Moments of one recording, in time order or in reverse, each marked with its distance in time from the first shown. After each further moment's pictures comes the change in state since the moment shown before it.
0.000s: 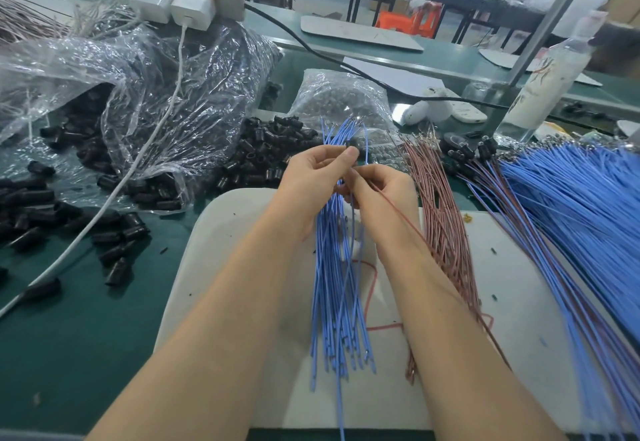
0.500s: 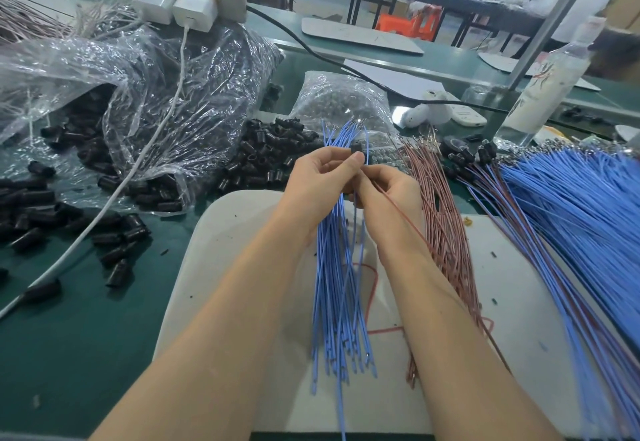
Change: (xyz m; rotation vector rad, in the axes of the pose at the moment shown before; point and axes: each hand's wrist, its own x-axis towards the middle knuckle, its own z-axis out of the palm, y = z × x) left_hand 0.000 -0.004 0.002 0.019 -0.015 0.054; right_hand 0.000 0.000 -0.003 0.063 0.014 -0.025
